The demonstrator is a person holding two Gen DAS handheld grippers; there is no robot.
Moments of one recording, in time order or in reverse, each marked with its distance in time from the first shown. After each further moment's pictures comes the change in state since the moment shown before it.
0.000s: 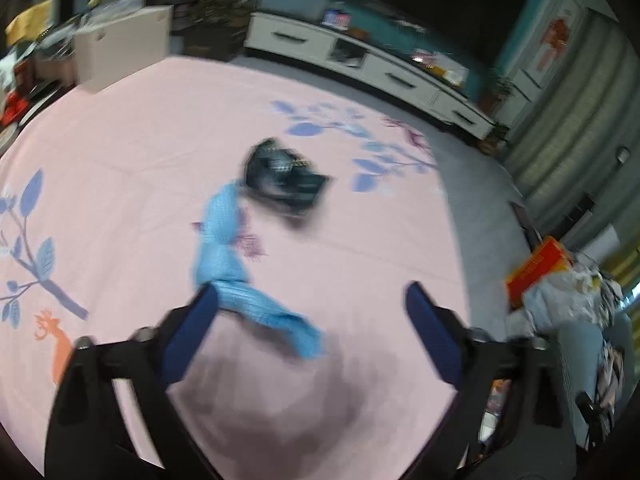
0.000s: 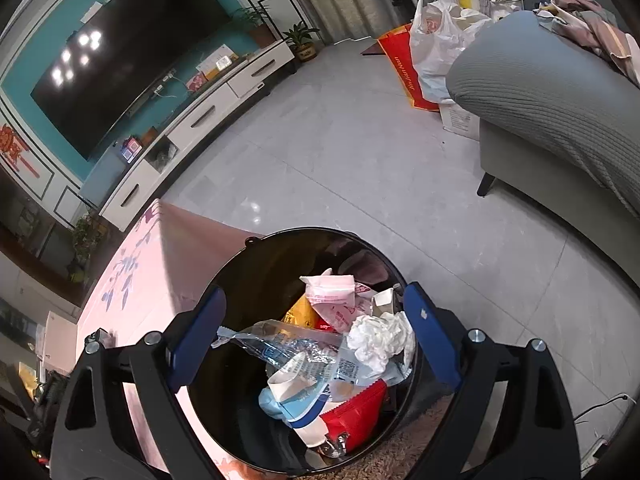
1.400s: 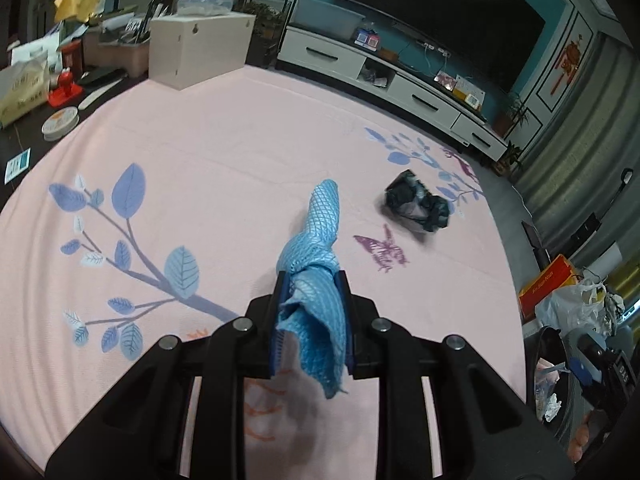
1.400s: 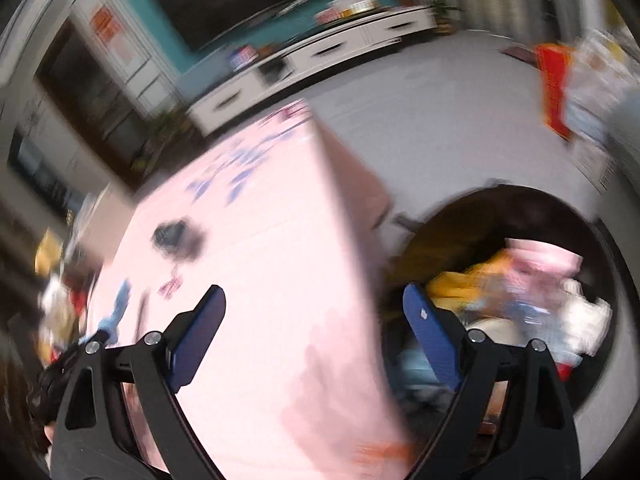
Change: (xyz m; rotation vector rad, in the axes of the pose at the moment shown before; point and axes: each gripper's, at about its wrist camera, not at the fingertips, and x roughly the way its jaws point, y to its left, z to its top) left arm -0.047 0.132 0.001 -0.022 -0.056 0.003; right arm 0.039 0.198 -0.080 -0.452 0.215 0.257
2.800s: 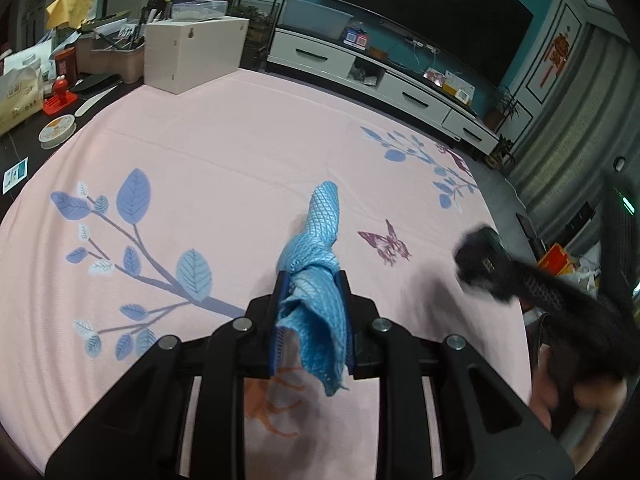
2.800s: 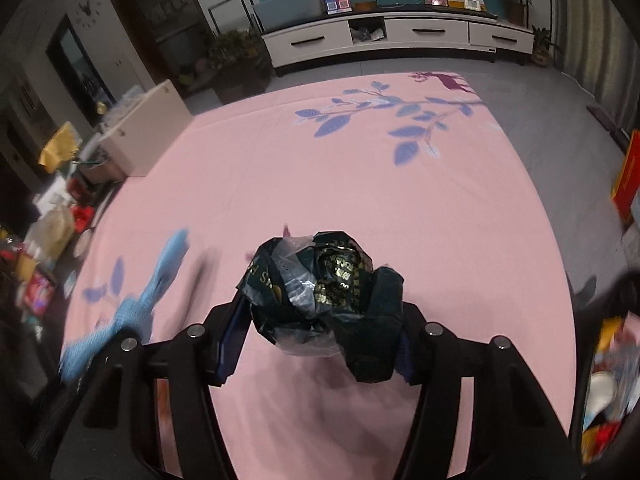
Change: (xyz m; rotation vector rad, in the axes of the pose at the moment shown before) left arm -0.006 0.005 -0.001 0.055 -0.012 -0.024; right arm 0.070 0.133 -0.019 -0.232 0.097 0.041
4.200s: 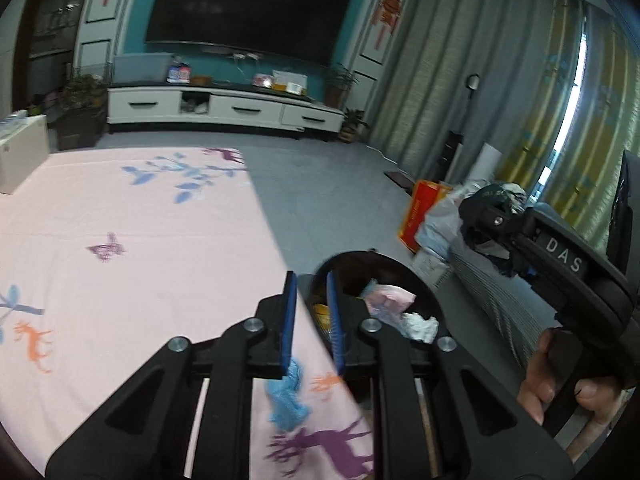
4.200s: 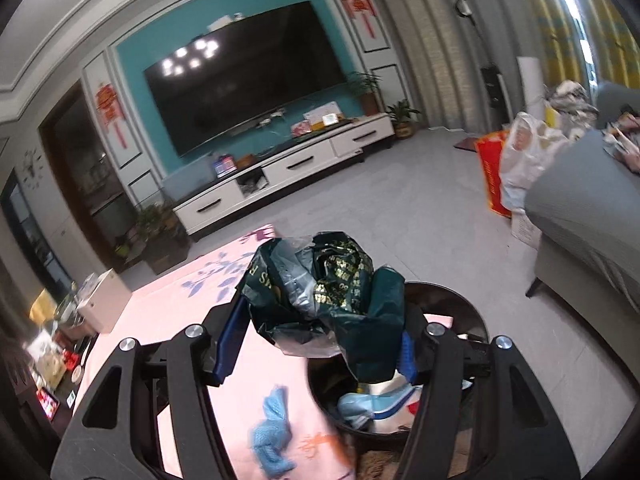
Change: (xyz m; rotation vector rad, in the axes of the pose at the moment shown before) left arm -0.089 -0.245 -0.098 0.386 -0.072 -0.409; right arm -0.240 -0.180 -0.084 0.344 -0.550 -0.221
